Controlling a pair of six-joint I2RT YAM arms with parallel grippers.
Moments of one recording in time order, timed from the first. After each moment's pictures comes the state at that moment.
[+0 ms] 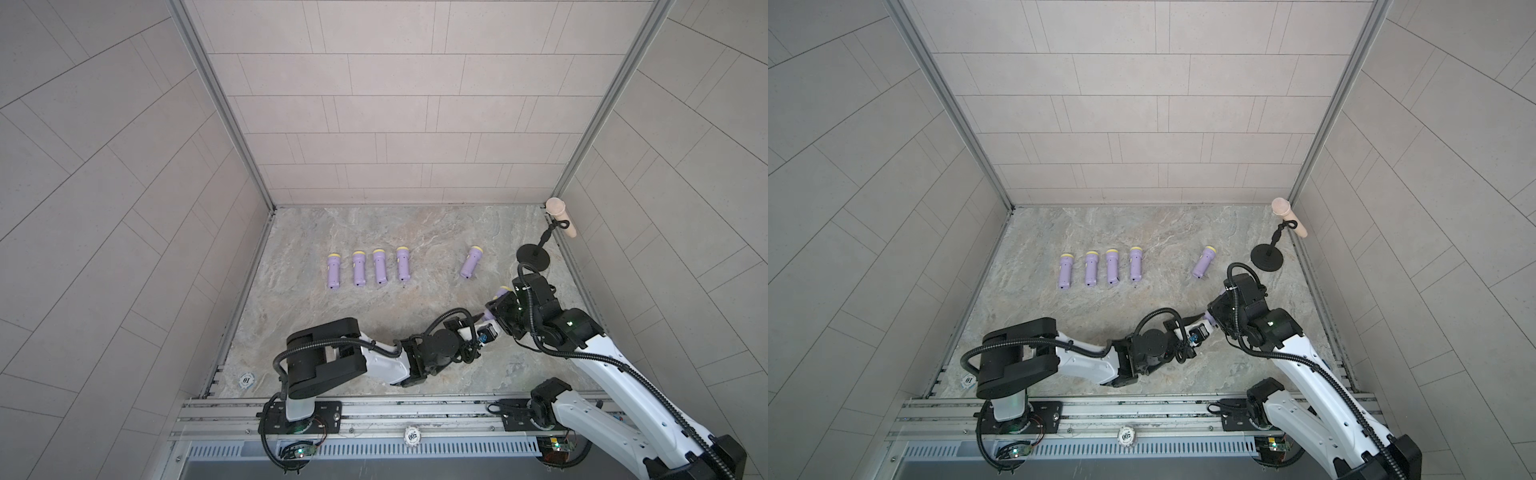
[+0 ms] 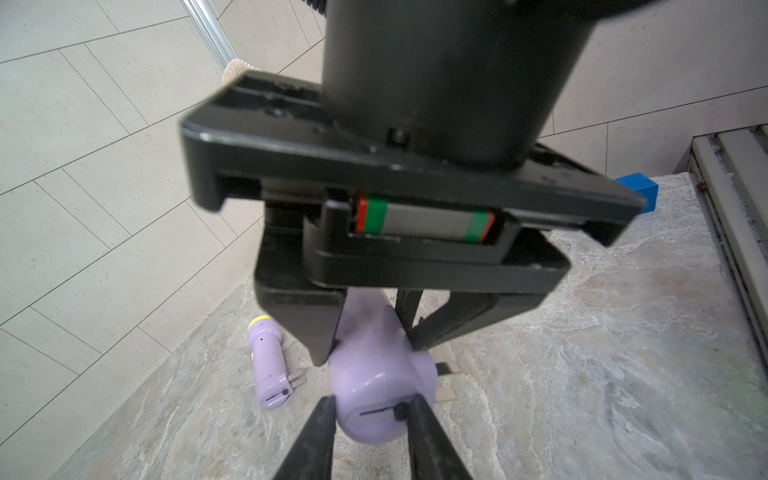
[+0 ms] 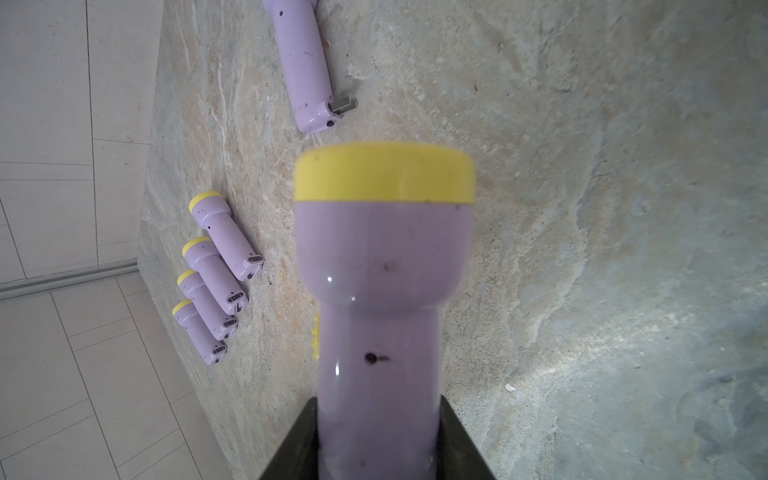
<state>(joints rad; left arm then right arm) -1.31 1.86 0.82 0.93 -0.35 0.40 0.38 0.84 0.73 -0.78 -0.05 1.28</state>
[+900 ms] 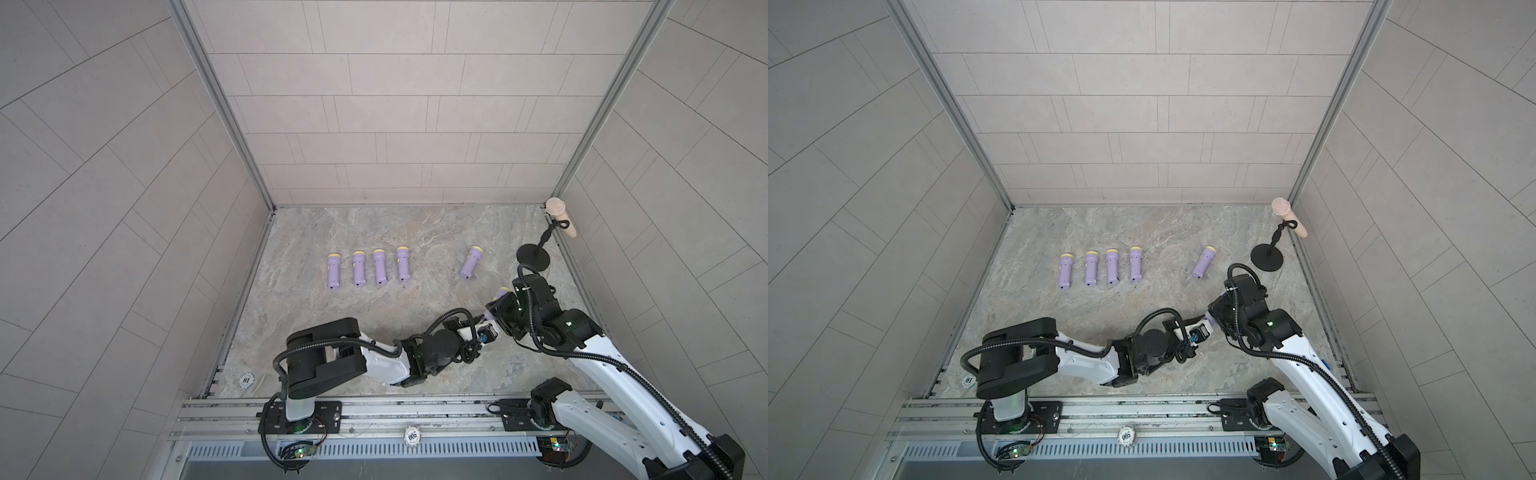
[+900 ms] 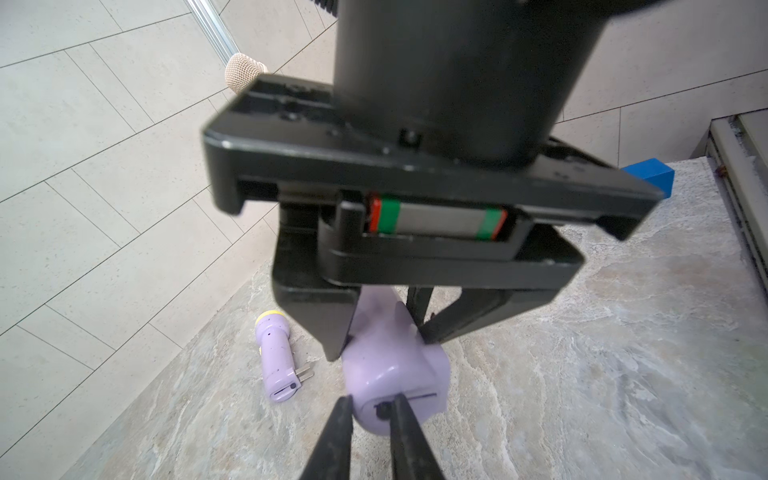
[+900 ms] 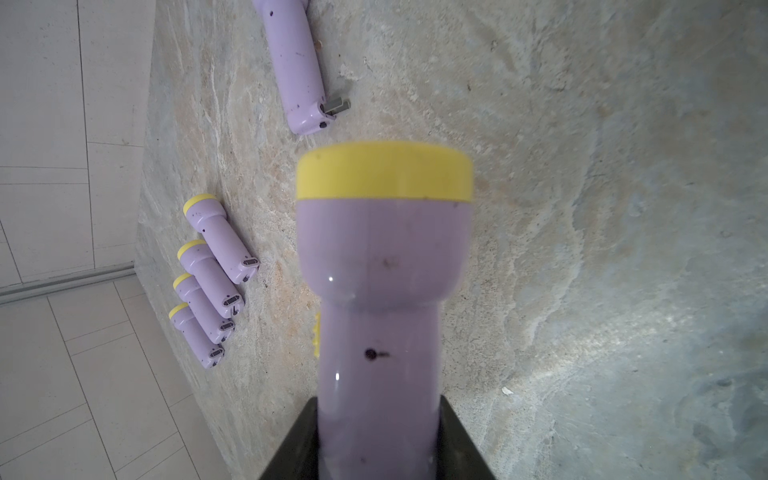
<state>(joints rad) -1.31 1.86 0.82 0.92 -0.37 0.42 0.38 0.84 0.71 -0.77 -0.06 1.28</state>
